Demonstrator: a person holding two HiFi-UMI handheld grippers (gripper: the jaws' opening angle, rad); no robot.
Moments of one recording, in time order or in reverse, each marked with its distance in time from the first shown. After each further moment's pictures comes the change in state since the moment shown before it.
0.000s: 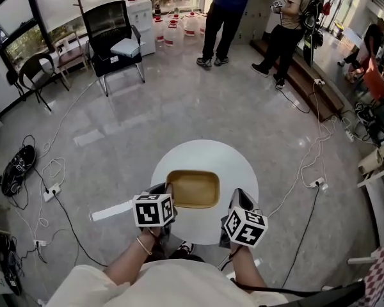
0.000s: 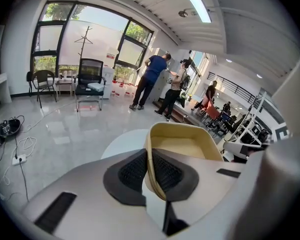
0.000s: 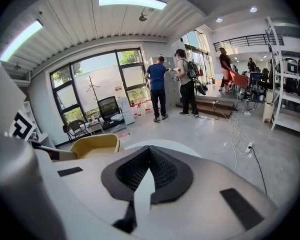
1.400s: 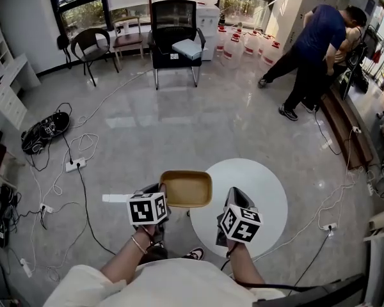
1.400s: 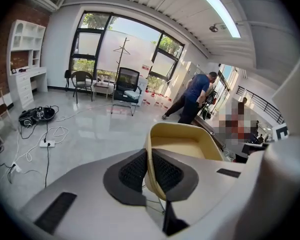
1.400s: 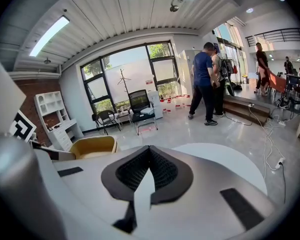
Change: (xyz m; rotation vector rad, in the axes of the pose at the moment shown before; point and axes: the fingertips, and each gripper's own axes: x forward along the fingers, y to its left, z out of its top) left arm -0.097 0.167 0.005 -0.222 -0.114 0.251; right arm 0.049 0.188 -0.004 -0.178 0.062 0.288
